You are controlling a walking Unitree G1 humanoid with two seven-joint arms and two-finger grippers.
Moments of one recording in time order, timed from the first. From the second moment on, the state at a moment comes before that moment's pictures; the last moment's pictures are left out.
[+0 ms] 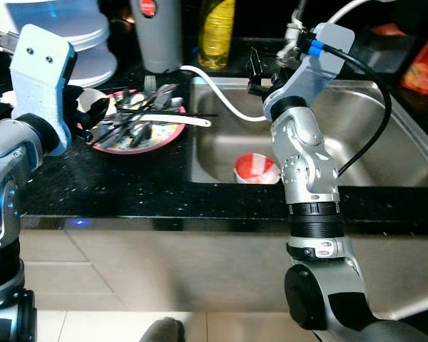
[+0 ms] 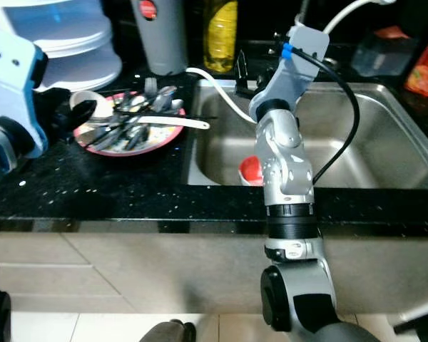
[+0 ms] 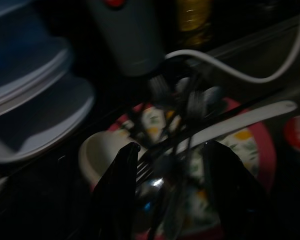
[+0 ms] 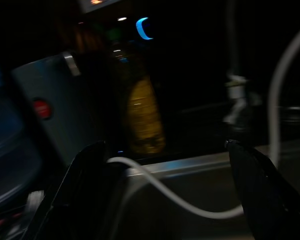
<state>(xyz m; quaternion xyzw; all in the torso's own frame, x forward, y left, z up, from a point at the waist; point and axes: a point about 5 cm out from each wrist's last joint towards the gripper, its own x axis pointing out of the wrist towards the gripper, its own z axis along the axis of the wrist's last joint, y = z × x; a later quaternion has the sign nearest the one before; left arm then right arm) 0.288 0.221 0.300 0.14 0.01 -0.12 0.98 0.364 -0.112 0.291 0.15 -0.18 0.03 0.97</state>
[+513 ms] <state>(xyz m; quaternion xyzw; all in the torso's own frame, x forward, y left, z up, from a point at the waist) 0.318 0.255 0.258 0.16 0.11 -0.09 0.98 0.364 -0.116 0.293 0.14 -0.18 0.03 0.97</state>
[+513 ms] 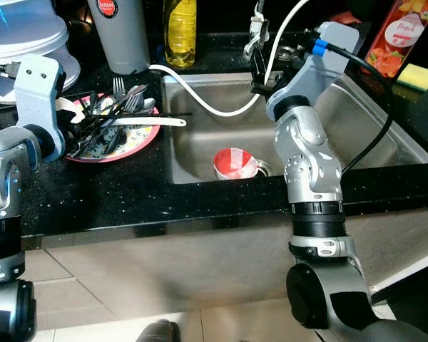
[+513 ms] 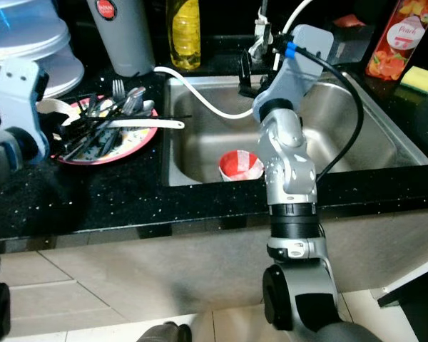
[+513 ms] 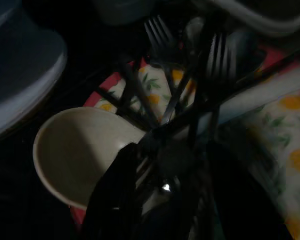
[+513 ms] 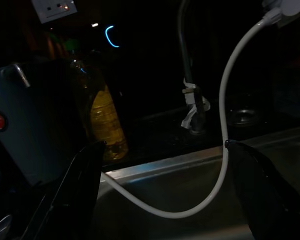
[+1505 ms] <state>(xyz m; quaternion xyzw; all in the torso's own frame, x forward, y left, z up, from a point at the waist) 0.323 0.274 0.222 0.35 0.14 -0.06 0.93 0.361 -0.115 0.291 0.14 -0.18 0.03 0.97</state>
